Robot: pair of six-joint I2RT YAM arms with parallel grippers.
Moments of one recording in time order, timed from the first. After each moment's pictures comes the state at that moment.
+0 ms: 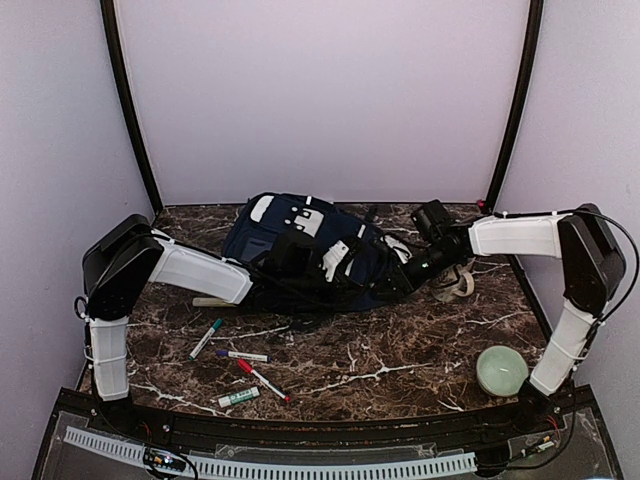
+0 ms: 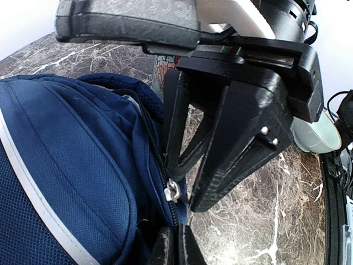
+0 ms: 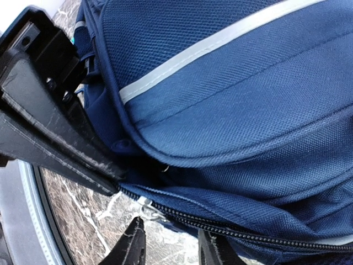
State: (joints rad) left arm -0.90 2.02 1.20 0.37 0.35 -0.11; right arm 0.52 1.74 1.12 -0.46 -0.63 -0.14
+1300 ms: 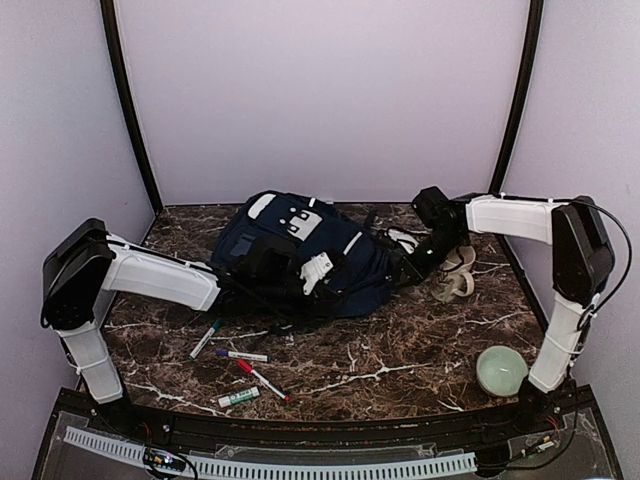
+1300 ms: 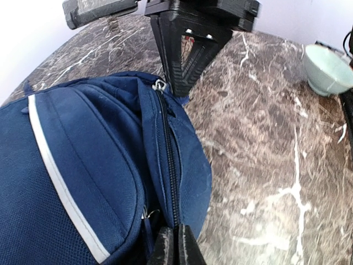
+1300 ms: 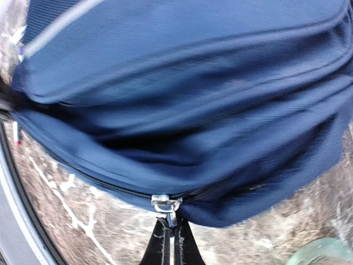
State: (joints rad) left arm -0.91 1.81 1.03 0.25 0.19 0.16; right arm 0.46 1.80 1.31 -0.76 -0.47 -0.28
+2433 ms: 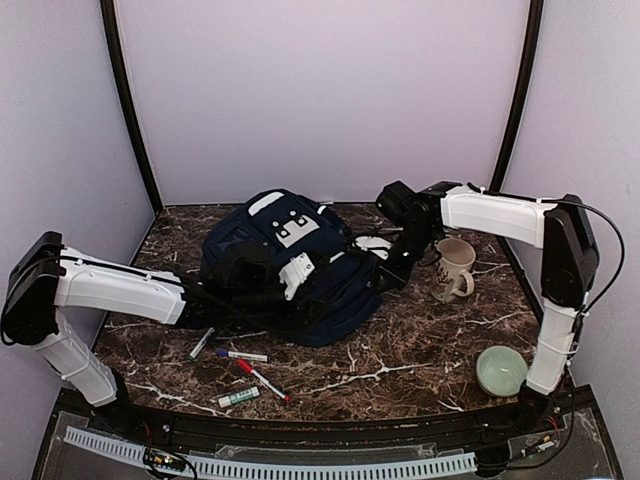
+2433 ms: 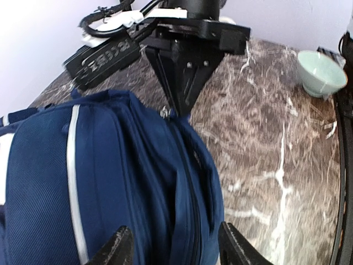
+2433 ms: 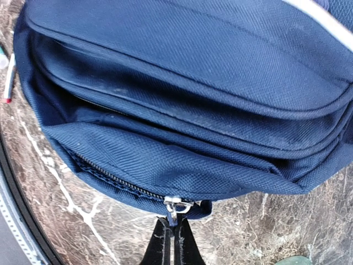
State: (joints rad) left arm -0.98 1.52 0.83 0.20 0.03 0.14; right arm 0.65 1.89 1.53 -0.97 -0.32 -0.46
